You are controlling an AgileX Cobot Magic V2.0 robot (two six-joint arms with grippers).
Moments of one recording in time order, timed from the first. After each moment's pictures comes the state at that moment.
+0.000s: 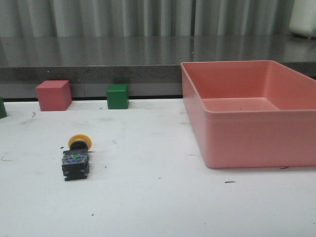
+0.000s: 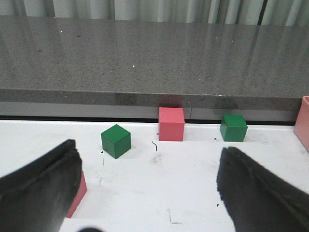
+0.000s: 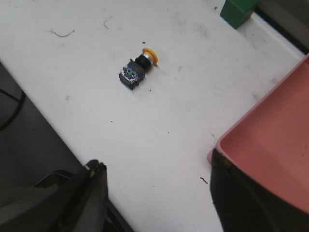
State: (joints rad) left arm -0.03 0.42 -0.67 0.07 0.55 -0.09; right arm 0.85 1.04 -1.22 -0.07 0.97 0.04
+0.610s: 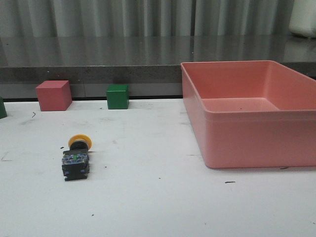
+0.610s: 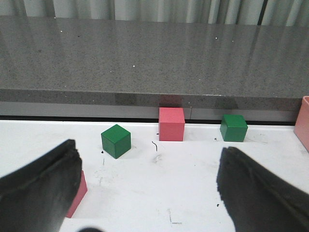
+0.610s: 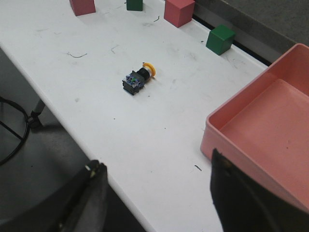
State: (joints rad) left arm -0.03 0.42 -0.67 0.07 0.55 -0.09; right arm 0.85 0.58 -0.90 -0.07 0.91 0.03
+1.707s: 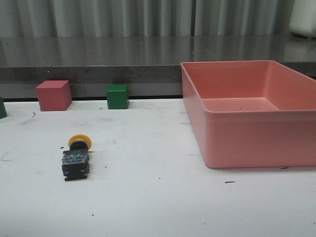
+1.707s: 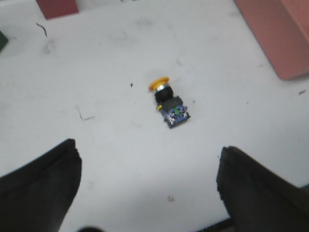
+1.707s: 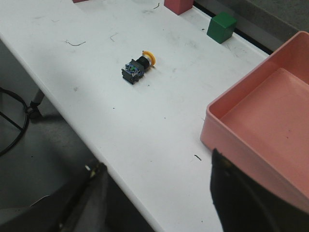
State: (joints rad) left arm -0.36 1.00 -1.00 -0.03 0.95 -0.04; right arm 0.85 0.58 -0.89 -0.07 0.94 0.03
